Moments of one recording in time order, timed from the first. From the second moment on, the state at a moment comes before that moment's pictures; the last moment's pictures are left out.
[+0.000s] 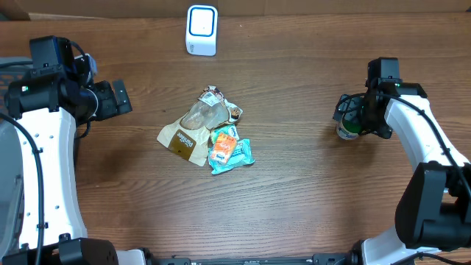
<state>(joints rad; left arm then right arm) 0.22 1.55 1.58 -1.20 0.07 -0.13 -0.08 1.75 1.24 -0.84 0.05 0.33</state>
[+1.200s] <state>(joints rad) 0.22 1.55 1.58 -1.20 0.07 -0.13 0.57 1.73 1.21 -0.62 -0.30 0.87</state>
